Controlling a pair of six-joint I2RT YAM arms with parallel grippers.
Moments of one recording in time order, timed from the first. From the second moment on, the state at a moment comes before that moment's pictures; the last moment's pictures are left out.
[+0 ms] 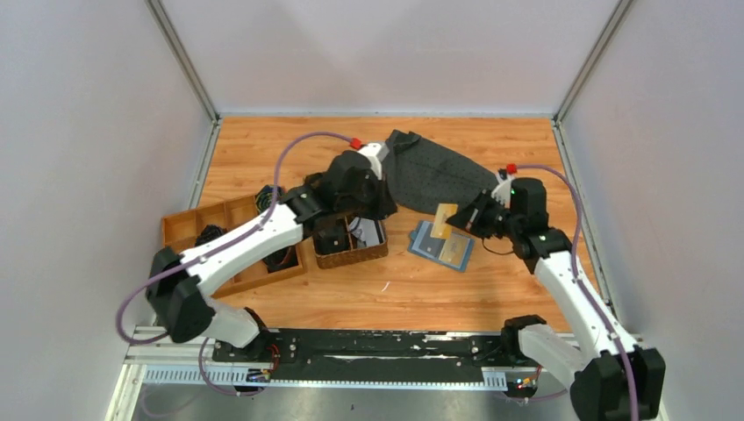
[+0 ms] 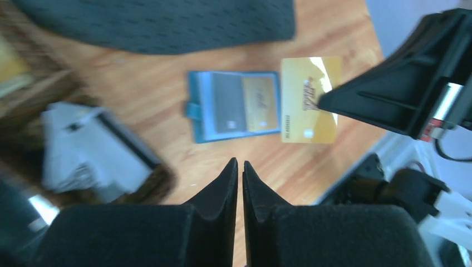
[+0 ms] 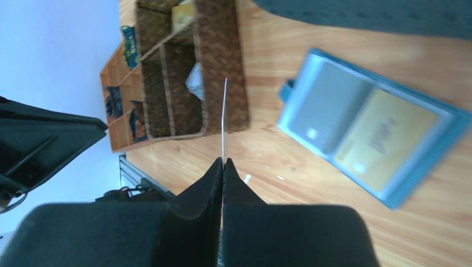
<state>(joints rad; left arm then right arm) -0.83 1.47 1.23 -0.32 0.11 -0.56 0.11 0.89 0.65 -0.35 -0.53 0.67</state>
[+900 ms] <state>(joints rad) -0.76 0.74 1.13 -0.87 -0.57 -0.58 0.74 1.89 1.58 -0.18 0.19 1.16</state>
